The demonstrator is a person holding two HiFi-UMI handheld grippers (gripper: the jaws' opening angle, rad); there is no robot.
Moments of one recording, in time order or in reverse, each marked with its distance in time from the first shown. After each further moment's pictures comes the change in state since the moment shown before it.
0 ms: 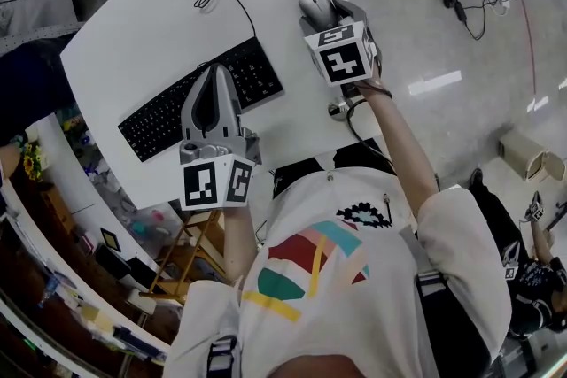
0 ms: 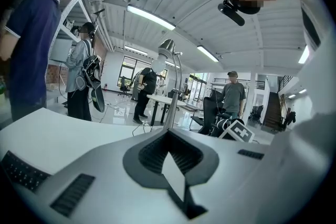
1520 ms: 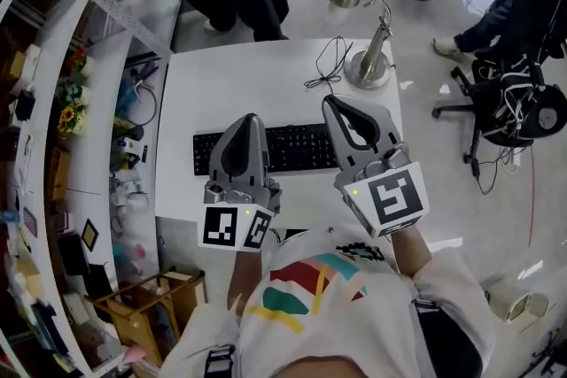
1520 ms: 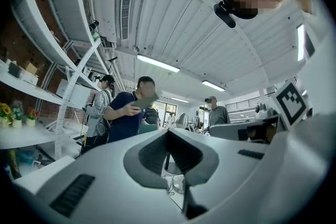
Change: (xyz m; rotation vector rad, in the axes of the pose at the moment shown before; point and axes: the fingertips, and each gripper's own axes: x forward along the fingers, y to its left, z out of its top) left arm -0.165 0.027 0.166 0.063 -0.438 0.127; right arm -0.305 0.221 0.203 -0.309 -0.816 0.358
